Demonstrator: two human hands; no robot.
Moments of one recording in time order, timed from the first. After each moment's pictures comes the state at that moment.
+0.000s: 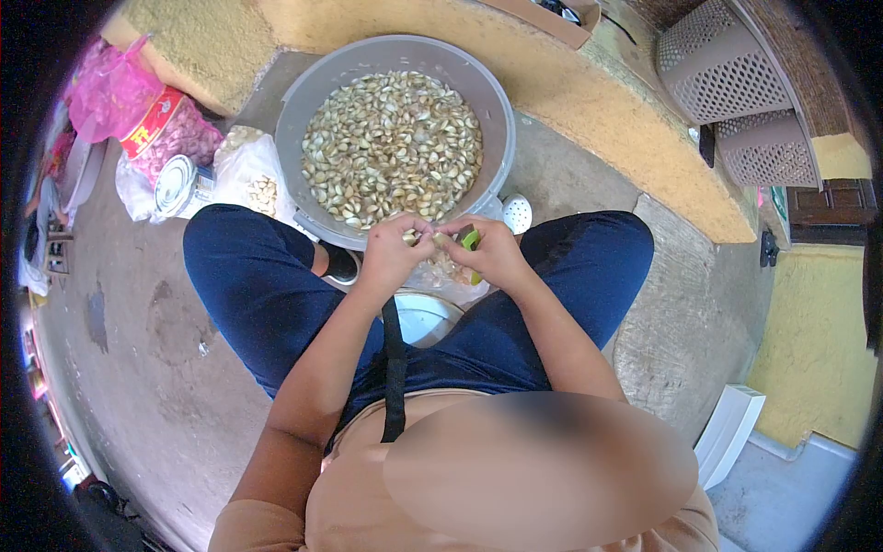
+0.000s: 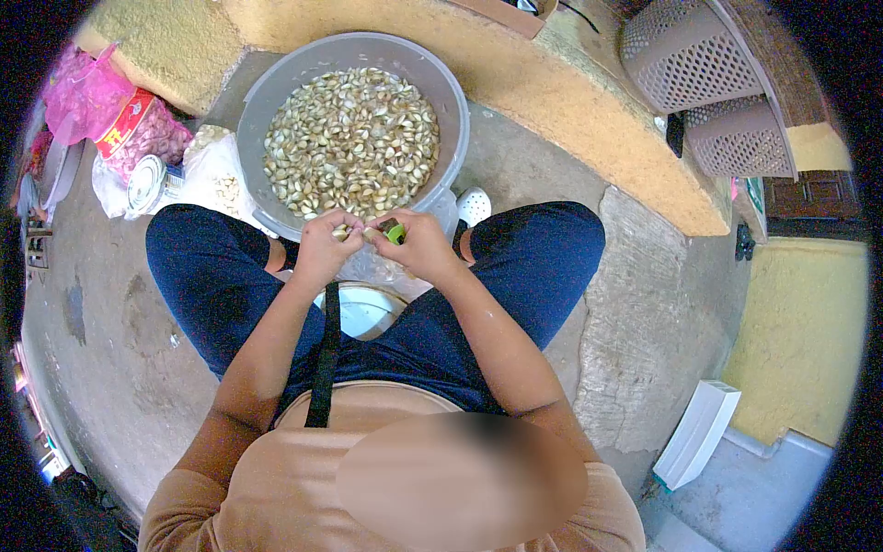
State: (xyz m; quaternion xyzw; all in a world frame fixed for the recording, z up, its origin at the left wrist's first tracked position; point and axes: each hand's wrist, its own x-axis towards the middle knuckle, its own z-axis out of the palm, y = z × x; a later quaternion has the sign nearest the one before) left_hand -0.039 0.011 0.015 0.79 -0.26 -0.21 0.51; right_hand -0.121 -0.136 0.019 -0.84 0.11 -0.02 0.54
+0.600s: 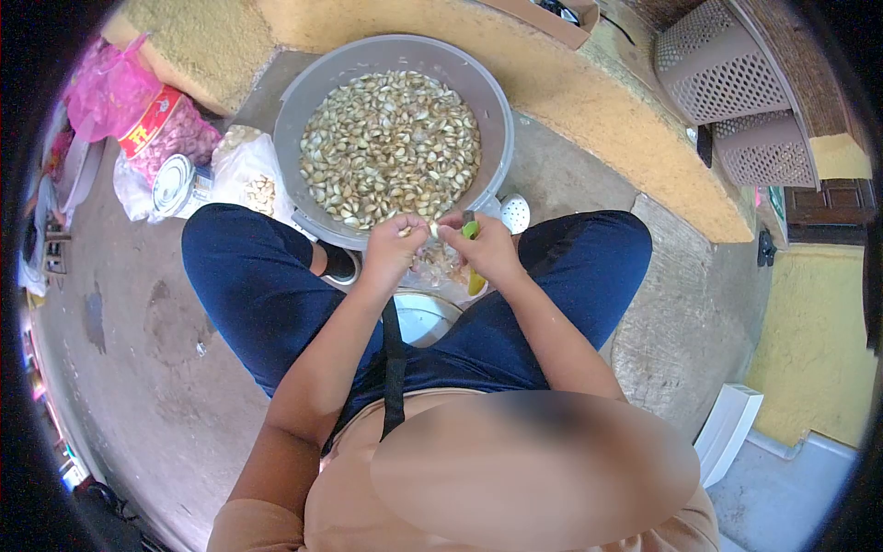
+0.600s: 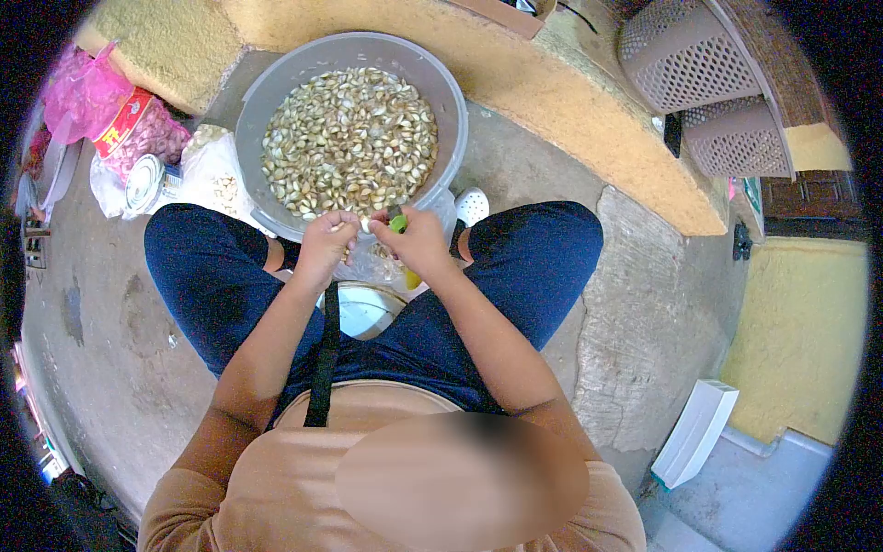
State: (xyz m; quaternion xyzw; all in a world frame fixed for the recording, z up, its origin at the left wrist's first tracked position) left_hand -0.043 0.005 -0.001 0.65 -0.03 -0.38 0.65; right_hand -0.117 -0.130 0.004 -0.74 0.25 0.01 0.62
